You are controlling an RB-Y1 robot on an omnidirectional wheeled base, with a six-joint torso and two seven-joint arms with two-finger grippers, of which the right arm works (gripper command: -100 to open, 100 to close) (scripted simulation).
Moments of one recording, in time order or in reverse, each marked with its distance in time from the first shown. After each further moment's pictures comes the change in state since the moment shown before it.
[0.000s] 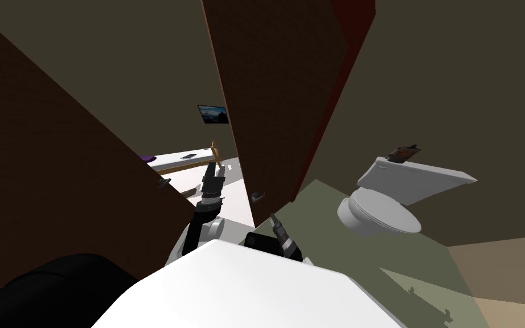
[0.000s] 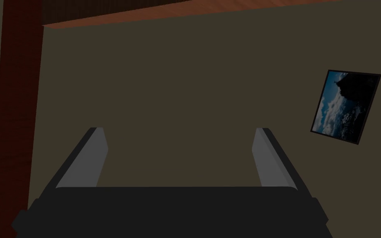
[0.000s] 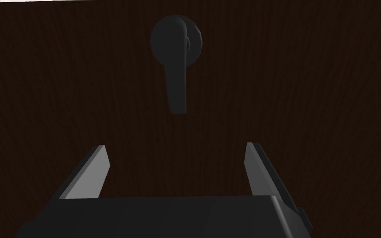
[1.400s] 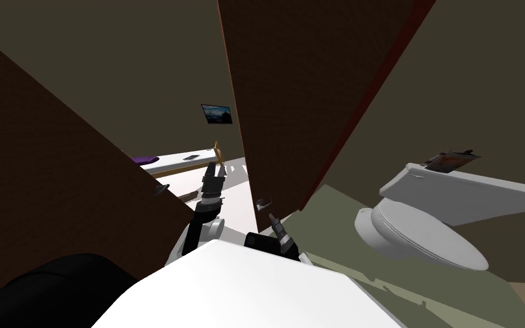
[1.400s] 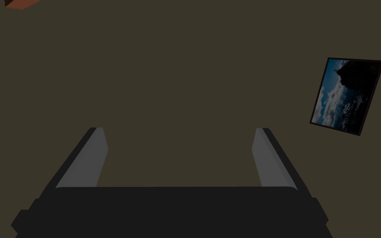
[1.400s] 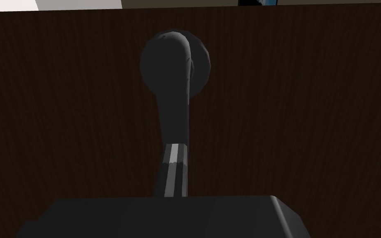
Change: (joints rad) arm -0.047 0.054 -0.021 0.071 -0.017 0.006 0.028
